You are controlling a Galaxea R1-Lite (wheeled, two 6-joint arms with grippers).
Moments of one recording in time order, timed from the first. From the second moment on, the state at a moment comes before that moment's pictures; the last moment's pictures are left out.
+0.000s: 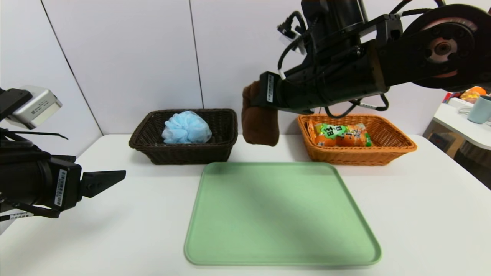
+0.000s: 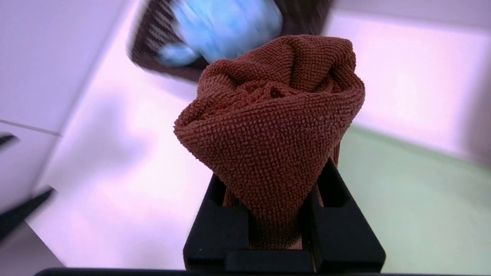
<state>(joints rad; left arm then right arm) -0.34 1.13 -0.92 0.27 0.15 0.00 0.71 1.95 -1.96 0.43 -0.02 0.40</state>
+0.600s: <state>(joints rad) -0.34 1.10 -0.88 0.27 0.15 0.00 0.76 2.10 -1.96 -0.10 -0.09 0.39</state>
